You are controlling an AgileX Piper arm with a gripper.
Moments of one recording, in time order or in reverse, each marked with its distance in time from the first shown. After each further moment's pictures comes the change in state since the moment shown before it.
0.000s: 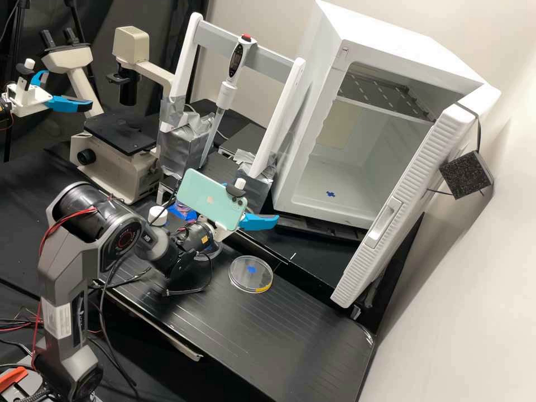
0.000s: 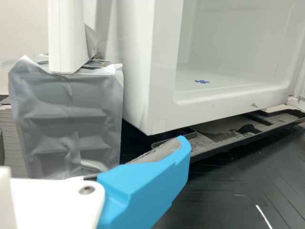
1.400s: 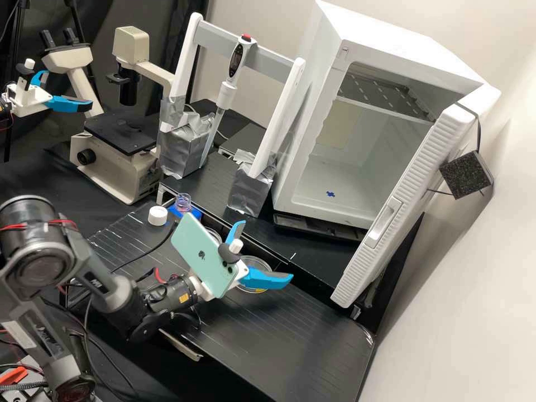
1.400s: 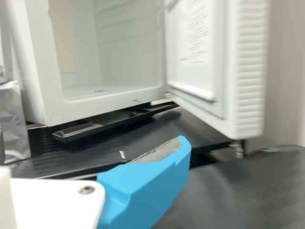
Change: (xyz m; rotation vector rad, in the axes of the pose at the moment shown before) arm -0.133 0.041 0.059 0.093 -0.111 0.284
